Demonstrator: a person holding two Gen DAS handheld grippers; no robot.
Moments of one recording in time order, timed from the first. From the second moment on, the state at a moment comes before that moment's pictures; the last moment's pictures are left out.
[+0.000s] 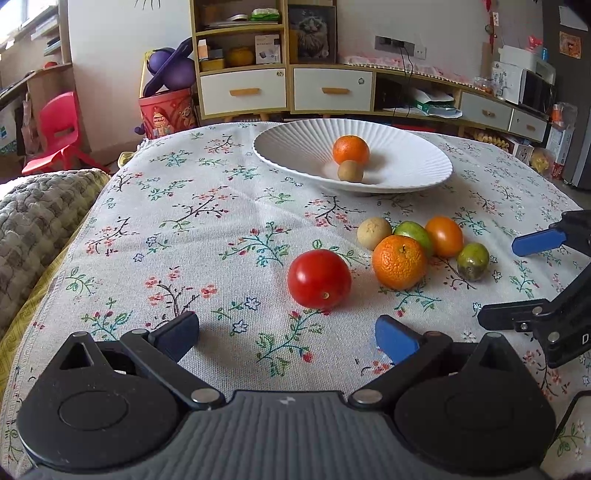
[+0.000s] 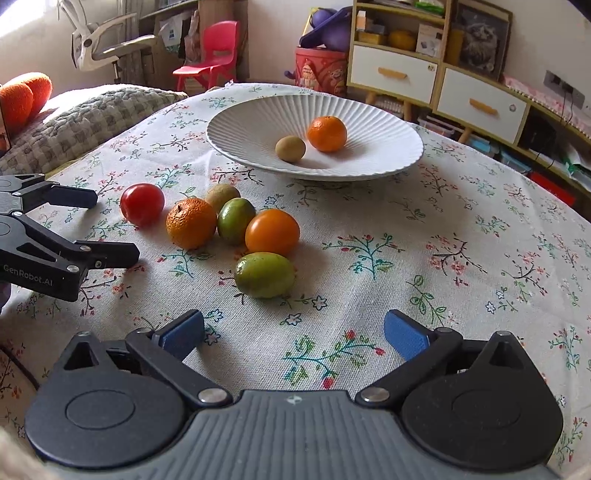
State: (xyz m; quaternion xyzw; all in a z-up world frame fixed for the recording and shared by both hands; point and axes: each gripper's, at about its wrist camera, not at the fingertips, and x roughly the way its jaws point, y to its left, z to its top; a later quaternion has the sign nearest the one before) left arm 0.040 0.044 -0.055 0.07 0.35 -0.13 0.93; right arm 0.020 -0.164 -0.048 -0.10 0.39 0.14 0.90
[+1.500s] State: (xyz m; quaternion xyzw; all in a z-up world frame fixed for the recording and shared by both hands) left arm 0.047 0.039 -0.043 0.04 0.34 -0.16 0.93; right arm 0.028 -0.155 -0.038 -0.08 0.37 0.17 0.91
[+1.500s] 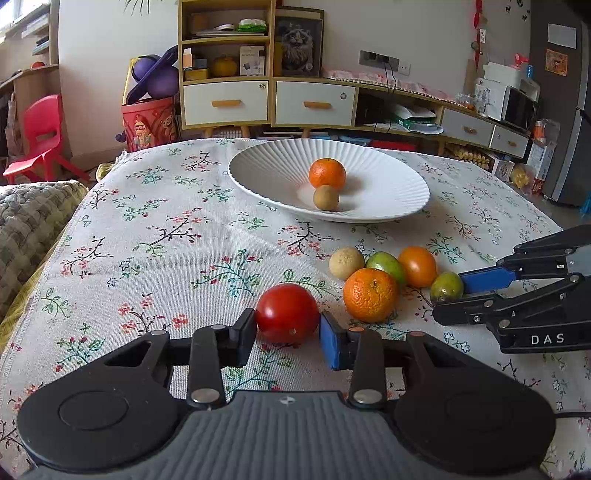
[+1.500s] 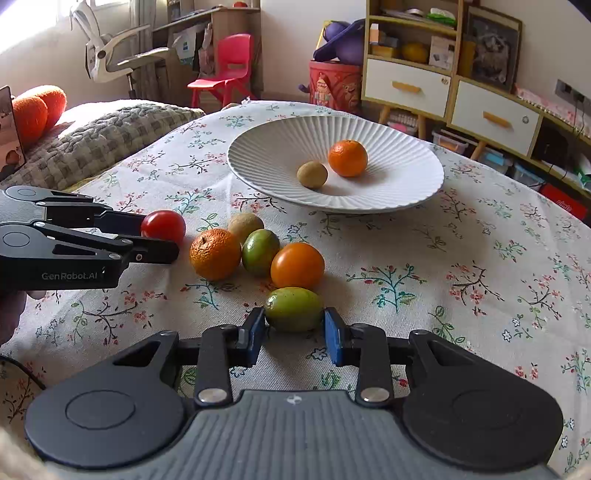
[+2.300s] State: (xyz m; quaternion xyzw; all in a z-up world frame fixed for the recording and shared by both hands) left arm 0.057 0.037 -0.014 0.01 0.34 -0.16 0.93; right arm 0.043 -0.165 -0.012 -0.05 0.36 0.15 0.92
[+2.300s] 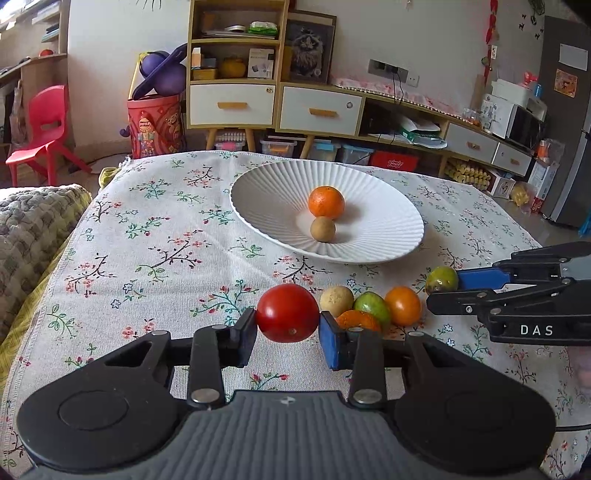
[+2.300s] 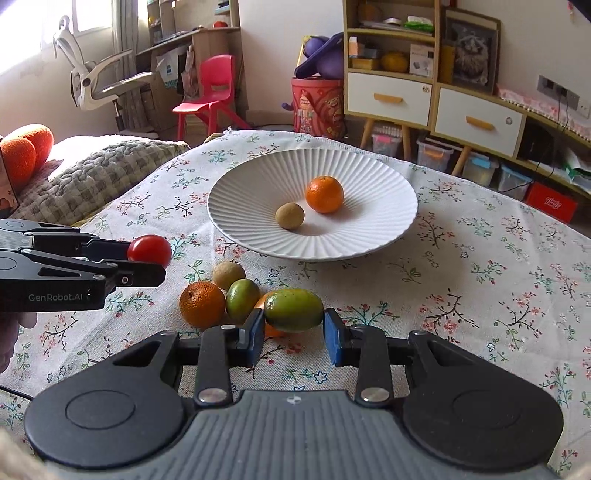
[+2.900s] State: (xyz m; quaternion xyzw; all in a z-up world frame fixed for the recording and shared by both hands) left arm 0.099 0.017 0.003 0.01 0.33 -0.16 0.93; right arm 0.079 -0.166 0.005 -0.04 0.33 0.12 0.94
